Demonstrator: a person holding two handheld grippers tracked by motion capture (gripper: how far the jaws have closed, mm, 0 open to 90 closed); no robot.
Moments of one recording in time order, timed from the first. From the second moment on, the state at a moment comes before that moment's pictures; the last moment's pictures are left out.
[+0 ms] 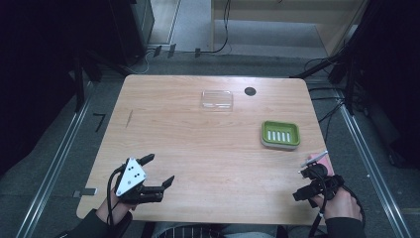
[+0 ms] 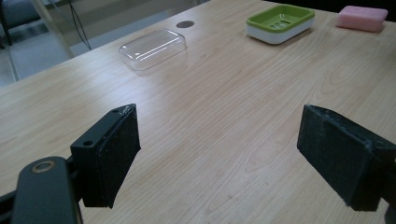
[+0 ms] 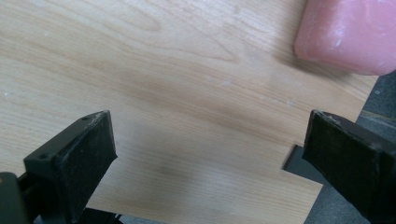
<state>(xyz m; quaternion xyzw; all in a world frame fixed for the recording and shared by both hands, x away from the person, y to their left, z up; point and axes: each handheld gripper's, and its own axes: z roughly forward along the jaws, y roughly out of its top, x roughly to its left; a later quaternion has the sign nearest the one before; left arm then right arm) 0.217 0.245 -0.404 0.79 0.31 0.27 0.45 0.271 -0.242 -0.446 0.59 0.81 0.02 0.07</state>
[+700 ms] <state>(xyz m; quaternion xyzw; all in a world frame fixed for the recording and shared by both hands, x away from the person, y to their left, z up) 0.217 0.242 -0.404 0.80 0.30 0.26 0.45 0.297 -0.254 -0.448 0.60 0.80 0.02 0.06</state>
